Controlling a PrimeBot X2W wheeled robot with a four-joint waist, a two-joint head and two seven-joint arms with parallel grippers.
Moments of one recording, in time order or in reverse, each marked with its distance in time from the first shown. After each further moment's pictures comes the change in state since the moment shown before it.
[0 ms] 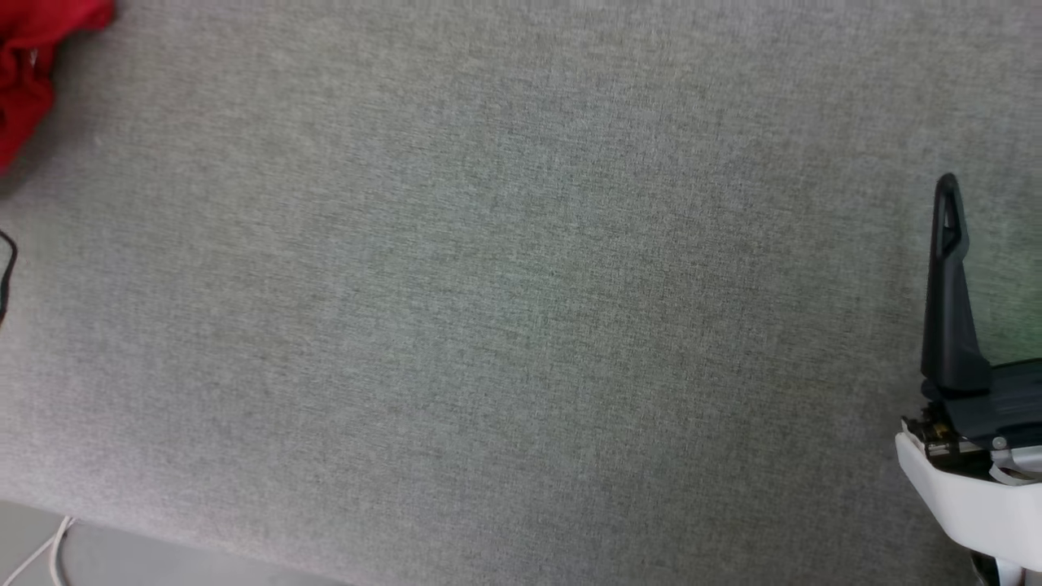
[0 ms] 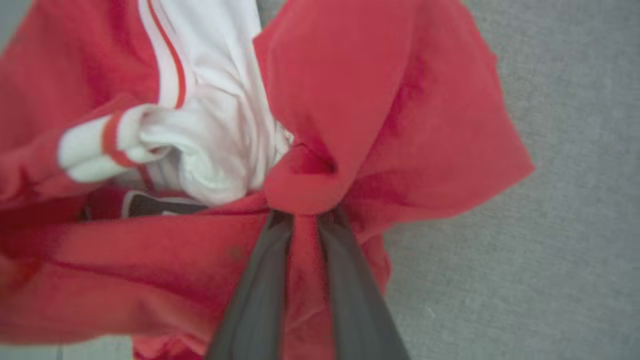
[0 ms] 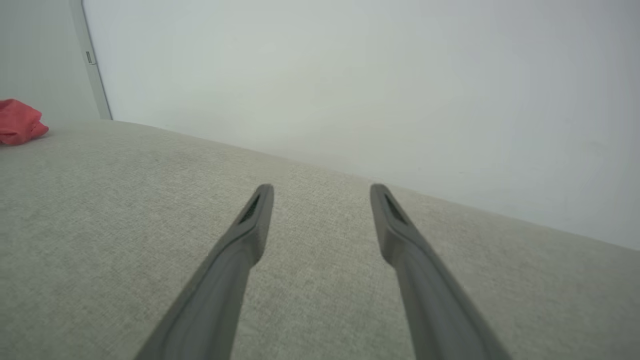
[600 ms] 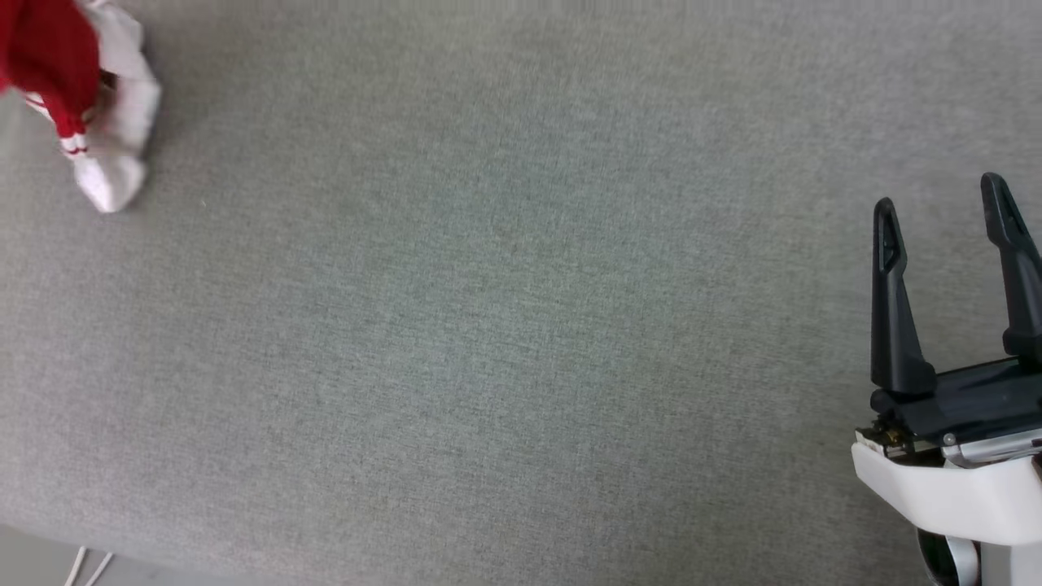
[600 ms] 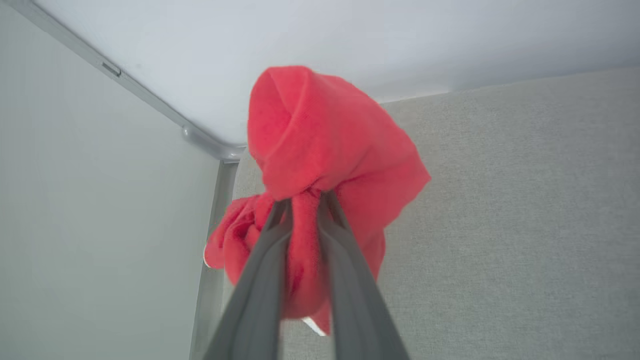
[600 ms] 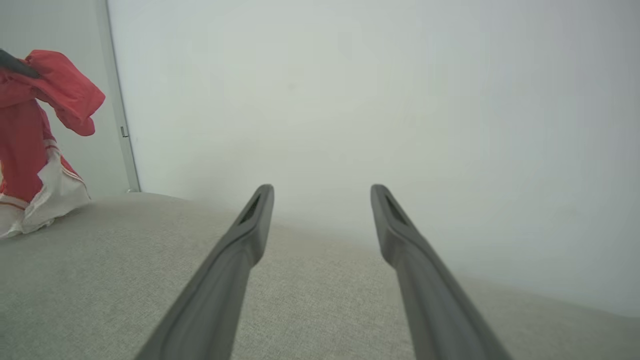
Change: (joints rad) left arm -0.165 0.138 -0.252 -0.292 0.012 0.000 -0.042; right arm 0.006 0.020 0.039 0.119 0.100 0.000 0.000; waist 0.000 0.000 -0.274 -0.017
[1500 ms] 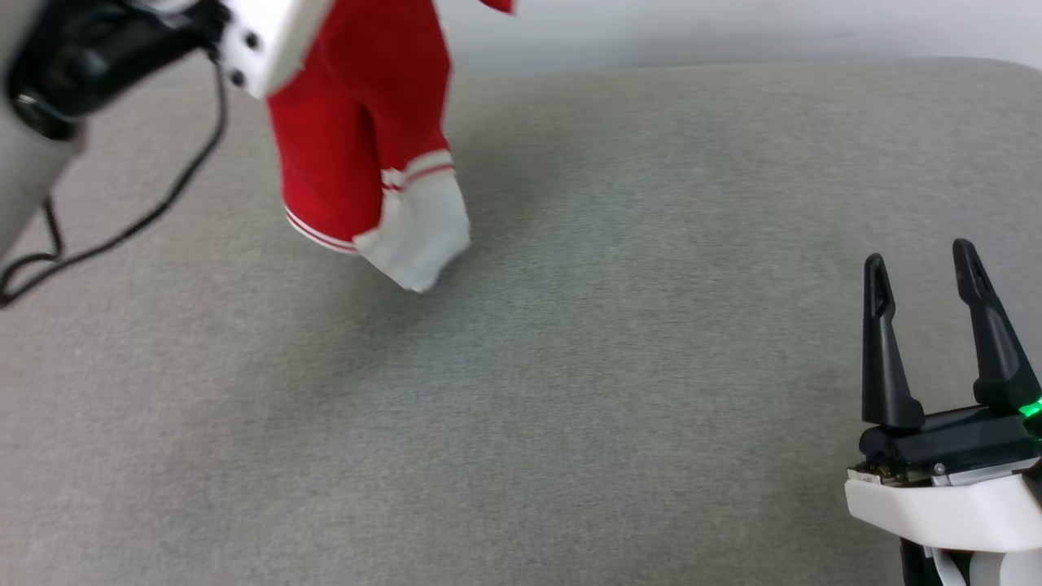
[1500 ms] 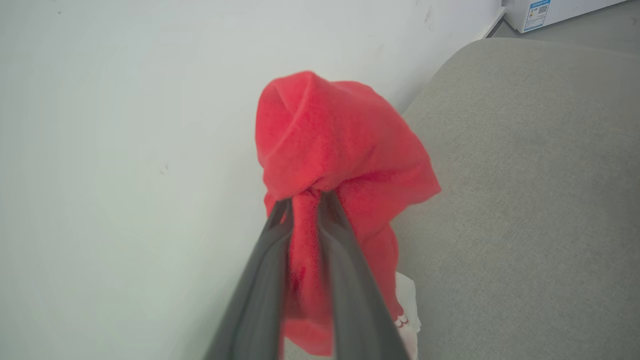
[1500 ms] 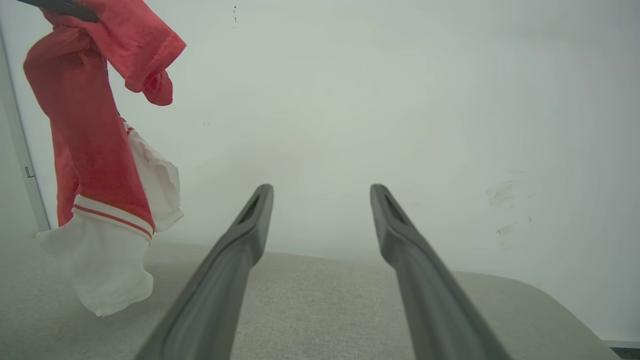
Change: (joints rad) left arm -0.213 -0.173 -0.326 -0.315 0.001 0.000 0.048; right arm 0.080 0.000 -0.016 0.084 0.137 0.000 0.000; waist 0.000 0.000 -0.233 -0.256
